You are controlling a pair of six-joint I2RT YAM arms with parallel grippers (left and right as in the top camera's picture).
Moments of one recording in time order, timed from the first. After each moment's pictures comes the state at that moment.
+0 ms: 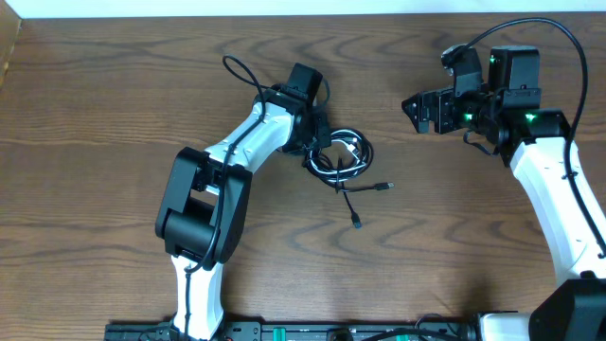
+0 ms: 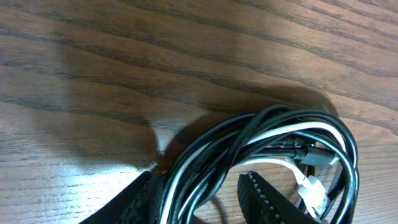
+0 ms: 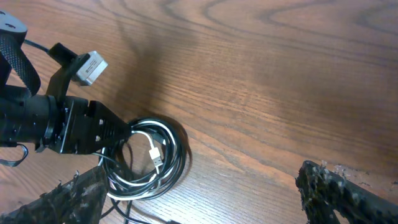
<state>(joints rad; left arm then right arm) -0.42 2.10 1.49 -0.65 0.22 -0.59 0.06 1.54 1.25 -0.55 -0.43 -0.03</state>
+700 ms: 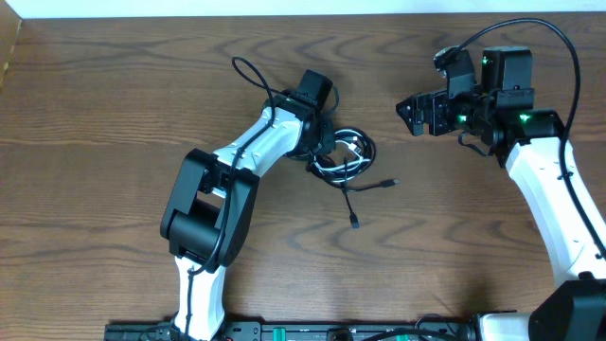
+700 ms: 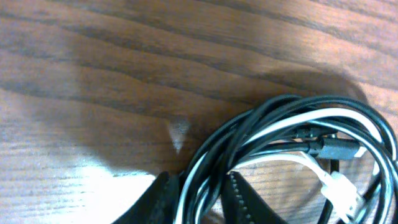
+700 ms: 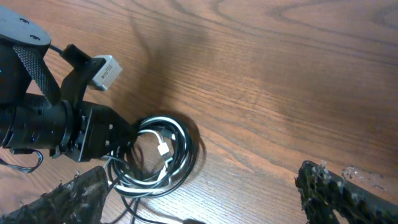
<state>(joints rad) -0.46 2.10 1.47 -0.65 0.15 -0.59 0.09 1.54 1.25 -0.56 -0.43 -0.03</state>
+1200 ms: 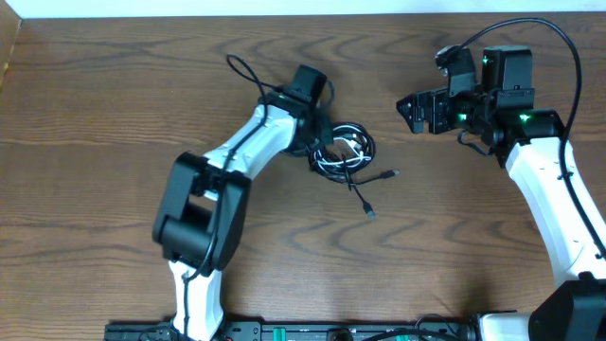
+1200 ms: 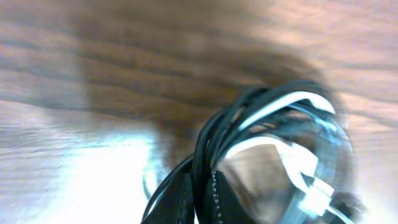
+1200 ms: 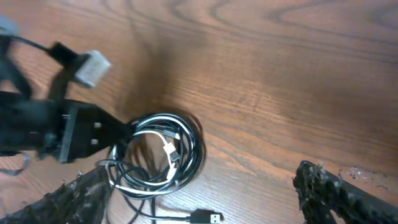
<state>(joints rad) -0.42 2.04 1.47 -0.64 0.21 -0.55 0.09 1.54 1.25 -0.53 -0.43 0.02</state>
